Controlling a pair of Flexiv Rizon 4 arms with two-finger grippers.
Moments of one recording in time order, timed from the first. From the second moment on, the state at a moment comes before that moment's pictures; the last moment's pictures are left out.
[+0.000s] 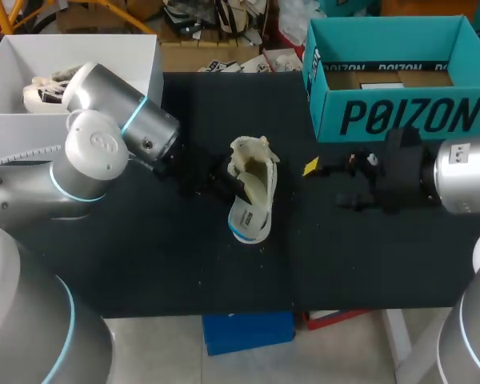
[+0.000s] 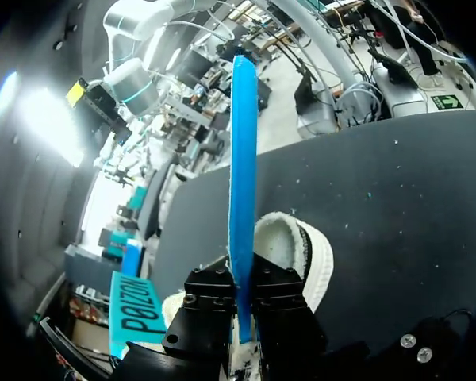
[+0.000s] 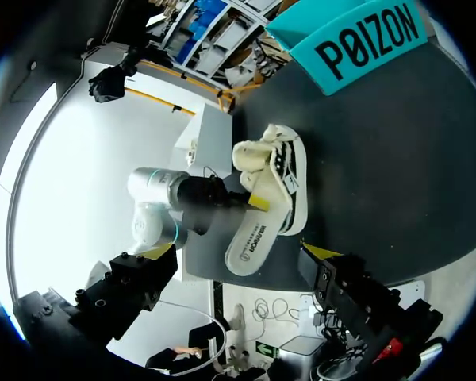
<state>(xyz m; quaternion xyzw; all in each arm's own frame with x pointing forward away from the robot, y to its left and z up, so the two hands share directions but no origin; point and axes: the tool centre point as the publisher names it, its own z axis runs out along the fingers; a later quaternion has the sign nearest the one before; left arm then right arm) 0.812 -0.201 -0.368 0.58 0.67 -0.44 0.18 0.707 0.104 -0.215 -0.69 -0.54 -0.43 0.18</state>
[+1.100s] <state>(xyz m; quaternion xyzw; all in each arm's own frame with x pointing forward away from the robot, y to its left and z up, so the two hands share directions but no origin) 0.806 -0.203 -0.354 0.57 0.68 -0.42 0.19 0.707 0.104 -0.215 -0.69 -0.54 -0.43 0.18</state>
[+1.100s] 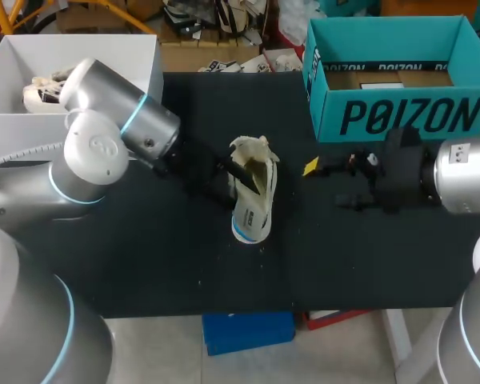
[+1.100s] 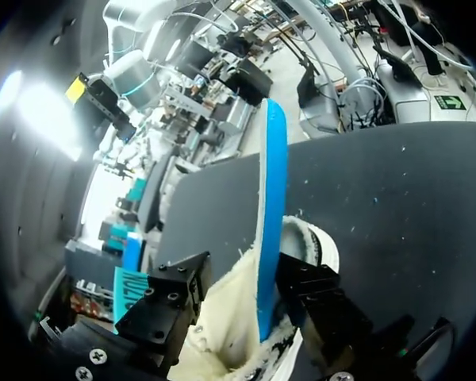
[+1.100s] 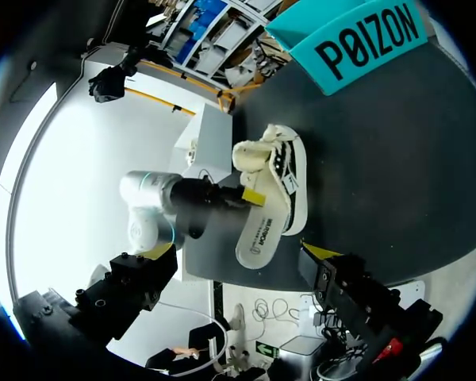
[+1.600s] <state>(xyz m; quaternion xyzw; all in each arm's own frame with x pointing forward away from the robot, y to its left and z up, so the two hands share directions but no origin) 0.781 -0.200 -0.346 0.60 0.65 -0.44 0.16 0.707 0.104 -0.215 -0.69 -0.54 -0.43 0.18</state>
